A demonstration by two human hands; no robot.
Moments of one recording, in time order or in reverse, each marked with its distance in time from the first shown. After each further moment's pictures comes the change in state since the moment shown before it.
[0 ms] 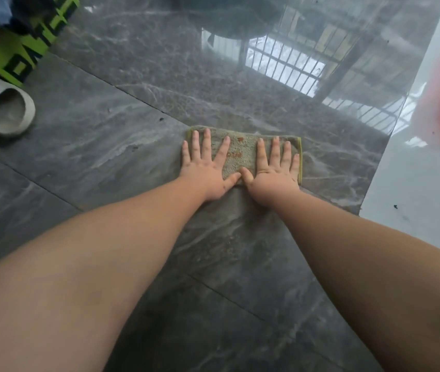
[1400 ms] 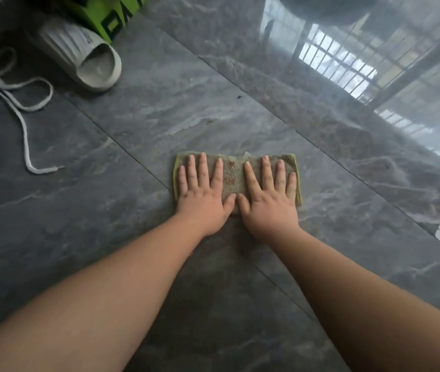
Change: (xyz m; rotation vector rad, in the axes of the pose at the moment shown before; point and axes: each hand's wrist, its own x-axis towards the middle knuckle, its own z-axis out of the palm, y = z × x) left_hand -0.126 -0.096 0.065 -0.095 0.078 -0.264; right_hand -0.075 -0.120 0.062 -0.043 0.096 -0.330
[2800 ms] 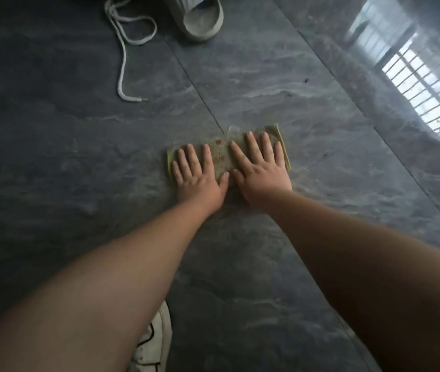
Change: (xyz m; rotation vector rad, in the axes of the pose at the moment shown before) left_hand -0.085 -0.074 0.036 -0.228 0.064 -0.530; right_hand 0.005 -0.098 0.017 -0.118 -0.069 -0.490
